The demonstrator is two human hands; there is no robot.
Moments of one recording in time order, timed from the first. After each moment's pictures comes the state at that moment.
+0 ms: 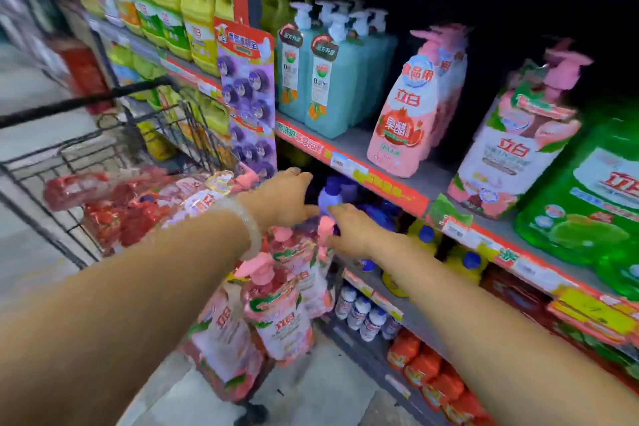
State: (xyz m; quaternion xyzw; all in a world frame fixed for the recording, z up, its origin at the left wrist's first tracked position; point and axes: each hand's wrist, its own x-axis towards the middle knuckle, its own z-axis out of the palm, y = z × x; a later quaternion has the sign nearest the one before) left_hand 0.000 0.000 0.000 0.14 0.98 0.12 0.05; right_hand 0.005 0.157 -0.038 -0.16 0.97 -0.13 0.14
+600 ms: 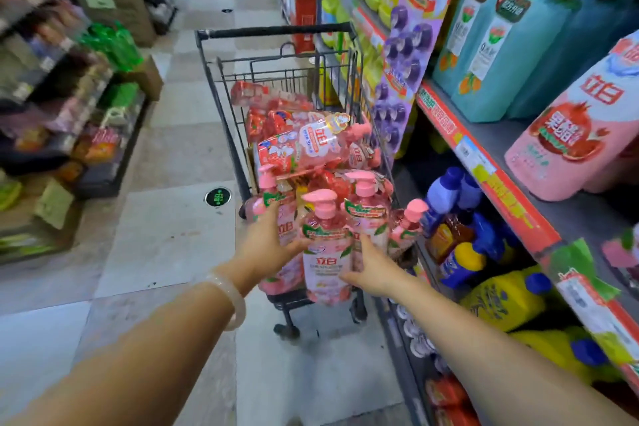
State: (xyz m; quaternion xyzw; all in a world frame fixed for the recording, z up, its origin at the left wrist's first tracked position) left_hand 0.174 0.007 -0.094 -0.33 0.85 0.39 -0.05; right_hand 0.043 0.159 -0.138 -0.32 0.84 -0.26 0.35
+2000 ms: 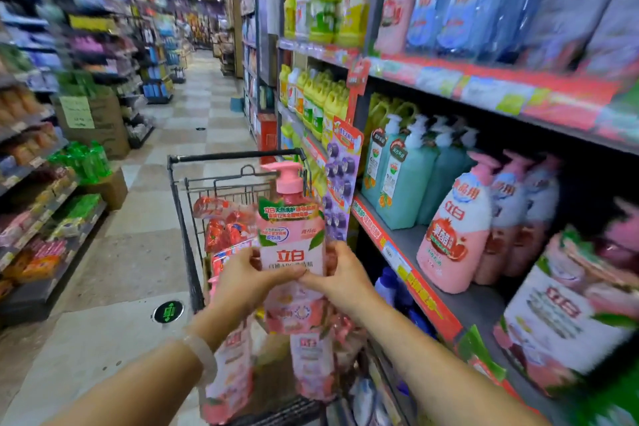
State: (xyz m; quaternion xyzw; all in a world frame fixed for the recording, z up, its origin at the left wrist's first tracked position) left_hand 0.132 0.046 0.037 -0.26 0.70 0.63 -0.21; right_hand 0.020 0.166 0.028 -0.29 0.78 -0.51 0.20
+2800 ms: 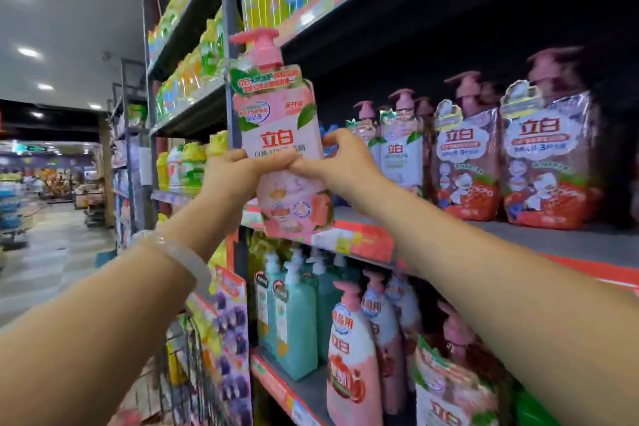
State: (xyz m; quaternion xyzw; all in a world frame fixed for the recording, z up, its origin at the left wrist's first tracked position) left_hand 0.002 0.130 0.345 0.09 0.65 0.69 -0.31; right_hand -0.033 0.268 0.357 -0.29 0.76 -0.53 -0.24
